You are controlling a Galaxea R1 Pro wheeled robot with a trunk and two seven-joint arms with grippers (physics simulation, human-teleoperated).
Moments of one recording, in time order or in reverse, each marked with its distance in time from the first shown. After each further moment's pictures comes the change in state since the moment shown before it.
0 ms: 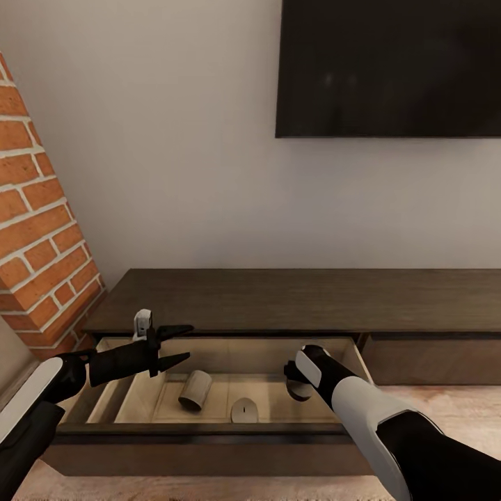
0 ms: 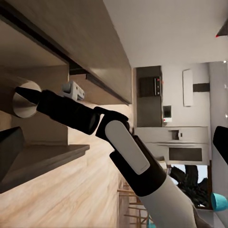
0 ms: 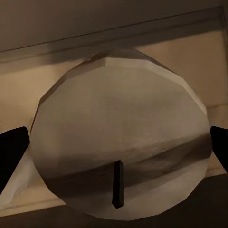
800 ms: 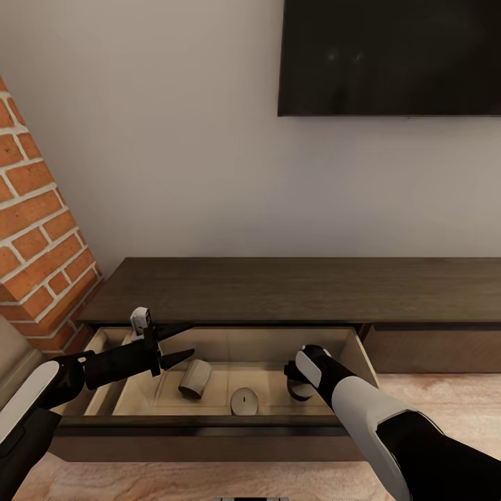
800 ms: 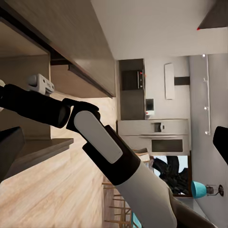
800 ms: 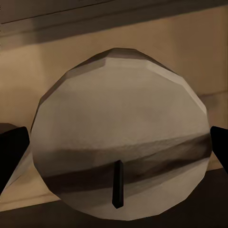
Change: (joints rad) left arm 0.029 0.003 -0.002 -0.068 0.008 0.001 -0.090; right arm -0.001 0.000 0.000 0.000 0.002 -0.002 -0.004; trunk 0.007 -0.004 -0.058
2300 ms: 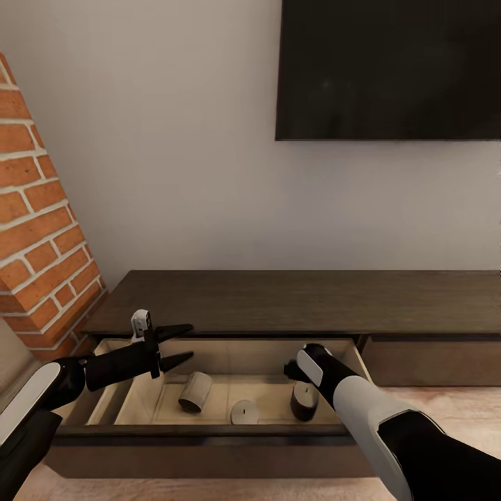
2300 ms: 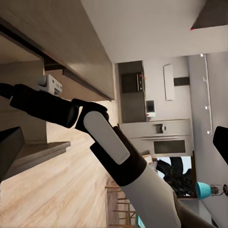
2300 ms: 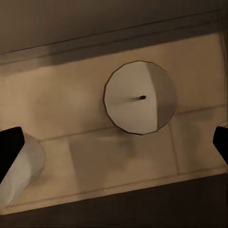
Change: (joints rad) left arm 0.003 -0.001 0.001 0.024 -0.004 -0.002 0.007; right arm 0.000 -0.007 -0.002 -0.012 -0.002 0.025 0.005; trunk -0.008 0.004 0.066
